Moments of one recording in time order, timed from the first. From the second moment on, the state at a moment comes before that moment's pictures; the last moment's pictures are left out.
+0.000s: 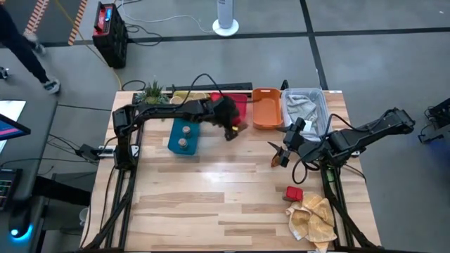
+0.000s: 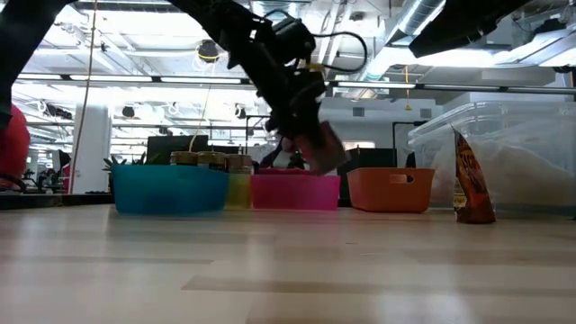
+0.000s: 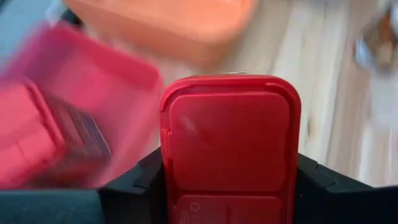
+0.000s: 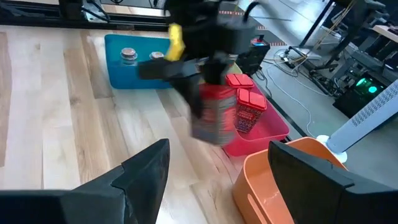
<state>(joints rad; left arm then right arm) 0.31 1.92 1.51 -0.39 -0.04 -0.02 0.35 0.93 0.78 -0.46 0.85 0.20</state>
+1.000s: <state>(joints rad) 0.45 1.97 1.51 -0.15 -0.27 -0.31 0.35 0.93 0.78 -0.43 0.85 0.19</state>
